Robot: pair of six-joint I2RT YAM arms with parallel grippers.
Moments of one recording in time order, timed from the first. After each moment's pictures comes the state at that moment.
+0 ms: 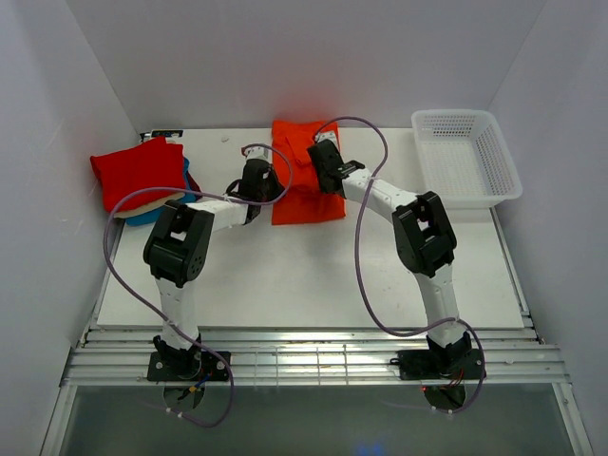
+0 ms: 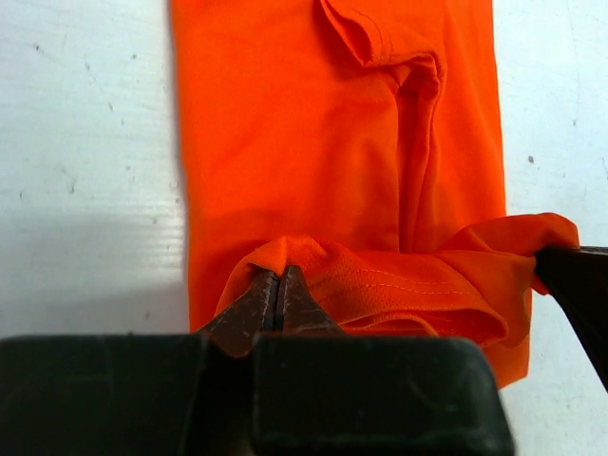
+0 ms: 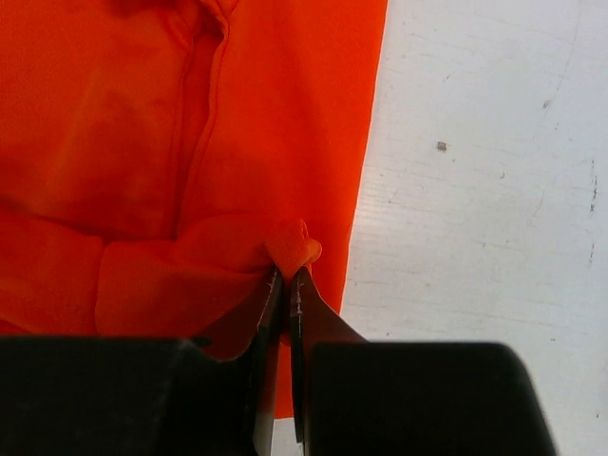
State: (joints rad) left arm -0.41 1.98 1.20 0.27 -0.07 -0.55; right arm 0.62 2.18 1.76 -0.40 0.42 0.18
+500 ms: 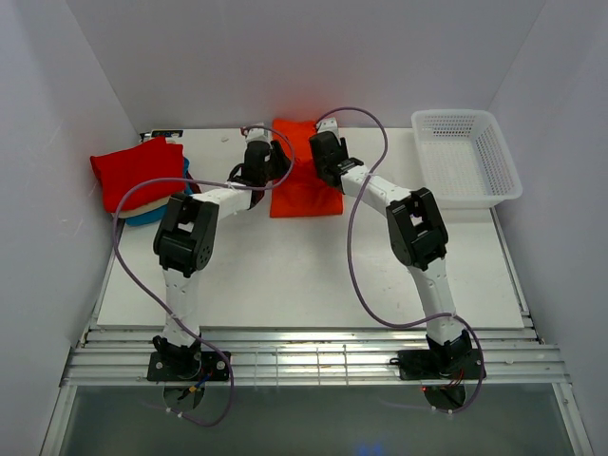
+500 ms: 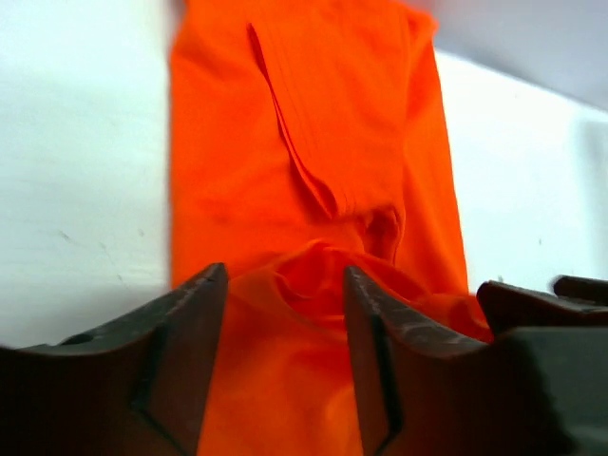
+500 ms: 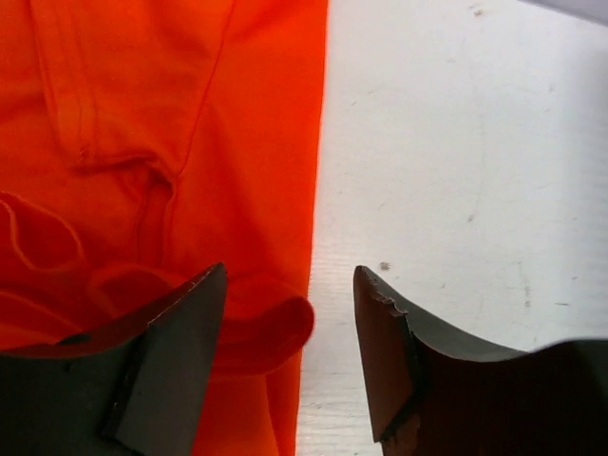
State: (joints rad) left arm -0.38 2.13 1.43 0.32 -0.11 -0.51; right arm 0.59 2.30 1.88 -0.24 0.50 0.10
